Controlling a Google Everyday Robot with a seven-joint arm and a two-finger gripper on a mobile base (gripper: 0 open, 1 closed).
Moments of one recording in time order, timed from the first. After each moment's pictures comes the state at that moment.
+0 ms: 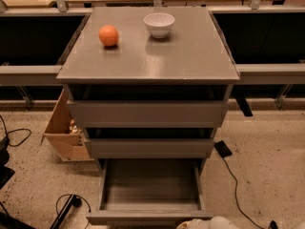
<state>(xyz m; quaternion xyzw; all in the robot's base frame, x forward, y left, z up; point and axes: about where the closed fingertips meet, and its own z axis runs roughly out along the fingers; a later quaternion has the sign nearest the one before) 0.396 -0.134 0.125 -0.55 0.76 0.20 0.27</state>
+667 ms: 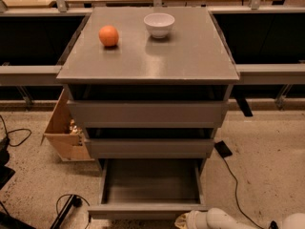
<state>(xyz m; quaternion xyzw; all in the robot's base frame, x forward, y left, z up) 0.443 -0.138 0.112 -0.57 0.75 0.17 0.28</state>
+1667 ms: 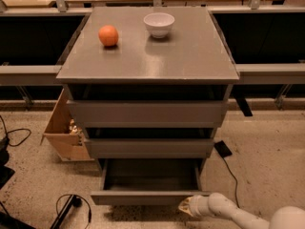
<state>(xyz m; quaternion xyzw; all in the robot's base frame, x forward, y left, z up) 0.520 -0.164 0.120 -0.57 0.75 0.13 0.30</state>
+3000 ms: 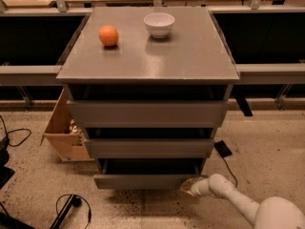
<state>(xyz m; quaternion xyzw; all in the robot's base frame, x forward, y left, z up) 0.605 -0.184 0.140 -0.57 0.75 0.10 0.32</state>
